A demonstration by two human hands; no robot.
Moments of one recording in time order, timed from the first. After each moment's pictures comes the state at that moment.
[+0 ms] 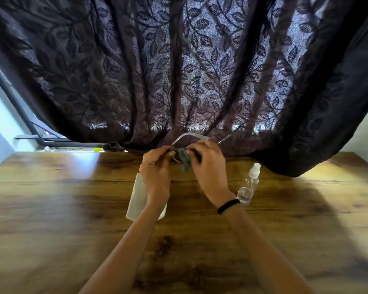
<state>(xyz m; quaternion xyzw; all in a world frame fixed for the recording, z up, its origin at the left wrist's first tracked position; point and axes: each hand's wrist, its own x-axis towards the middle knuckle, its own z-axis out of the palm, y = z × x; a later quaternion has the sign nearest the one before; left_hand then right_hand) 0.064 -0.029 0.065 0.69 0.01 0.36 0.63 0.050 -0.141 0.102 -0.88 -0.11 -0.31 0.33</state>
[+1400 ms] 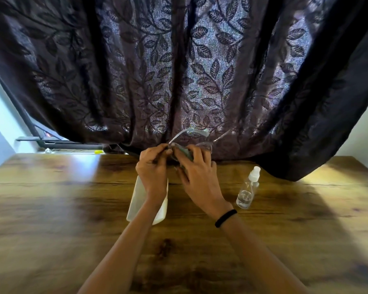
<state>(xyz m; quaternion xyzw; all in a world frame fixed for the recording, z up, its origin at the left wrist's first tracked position) 0.066 -0.022 0.076 0.68 0.00 0.38 0.62 0.035 -0.128 0.092 -0.94 -0.16 -0.25 0.18</state>
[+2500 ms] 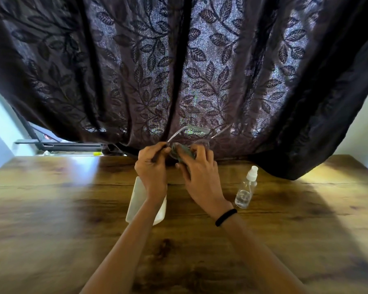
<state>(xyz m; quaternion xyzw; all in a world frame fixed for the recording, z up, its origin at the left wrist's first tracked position) 0.065 -0.026 0.084 0.67 -0.01 0.40 0.63 0.033 -0.132 0.098 -0.93 -0.13 -0.26 0.20</state>
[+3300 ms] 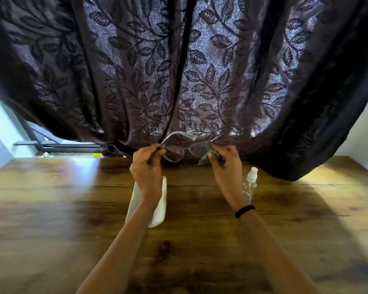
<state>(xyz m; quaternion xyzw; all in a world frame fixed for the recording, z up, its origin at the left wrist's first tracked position) 0.069 -0.017 0.081 0.67 -0.01 0.44 0.59 0.047 -0.177 0.102 -0.84 -0.02 -0.29 0.45</state>
